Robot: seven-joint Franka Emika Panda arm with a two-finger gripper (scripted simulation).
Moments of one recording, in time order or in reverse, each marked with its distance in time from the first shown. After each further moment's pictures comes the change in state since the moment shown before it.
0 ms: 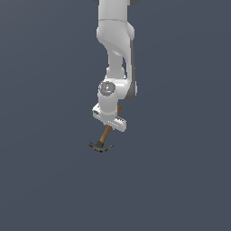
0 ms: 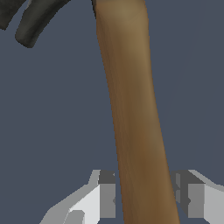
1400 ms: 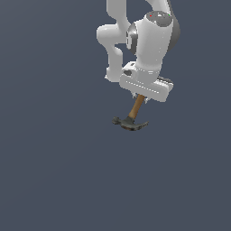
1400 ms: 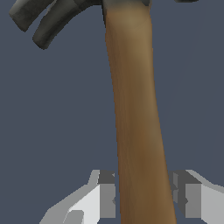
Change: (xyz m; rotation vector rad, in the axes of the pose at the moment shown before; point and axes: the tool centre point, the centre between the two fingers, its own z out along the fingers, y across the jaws) arm -0.076 -0.122 -0.222 0.000 0.003 -0.009
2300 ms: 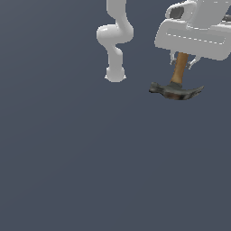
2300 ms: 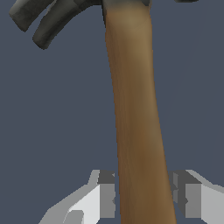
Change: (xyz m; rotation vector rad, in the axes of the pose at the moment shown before) arm -0.051 -0.094 -0.165 0.003 -0.001 -0.007
